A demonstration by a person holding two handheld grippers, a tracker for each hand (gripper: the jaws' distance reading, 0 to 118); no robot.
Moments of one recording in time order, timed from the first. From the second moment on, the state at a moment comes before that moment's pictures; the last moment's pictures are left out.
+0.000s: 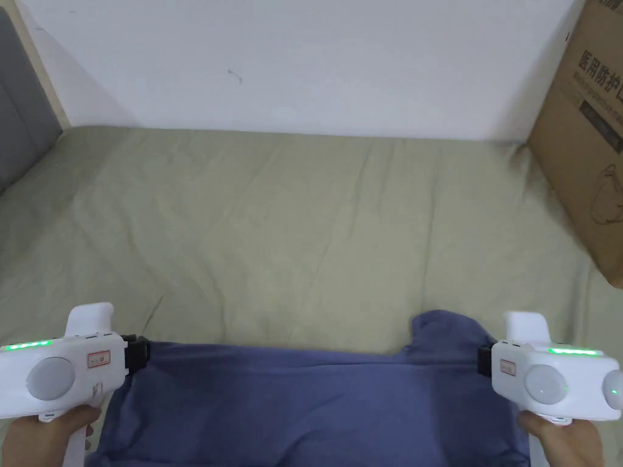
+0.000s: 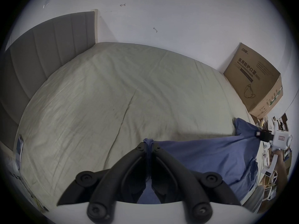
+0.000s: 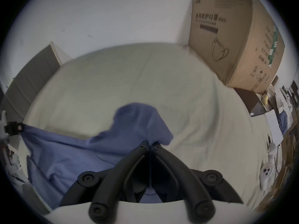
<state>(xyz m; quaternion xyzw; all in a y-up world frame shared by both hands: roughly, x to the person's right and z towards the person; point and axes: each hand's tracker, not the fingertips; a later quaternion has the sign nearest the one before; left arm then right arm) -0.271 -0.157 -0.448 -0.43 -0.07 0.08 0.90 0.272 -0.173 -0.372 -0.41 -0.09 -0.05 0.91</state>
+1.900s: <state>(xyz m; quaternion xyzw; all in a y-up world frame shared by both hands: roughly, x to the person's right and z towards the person) -0.218 -0.027 -0.248 -0.11 -0.10 0.05 0.99 0.146 0.000 -0.148 -0.08 -0.13 0.03 0.99</state>
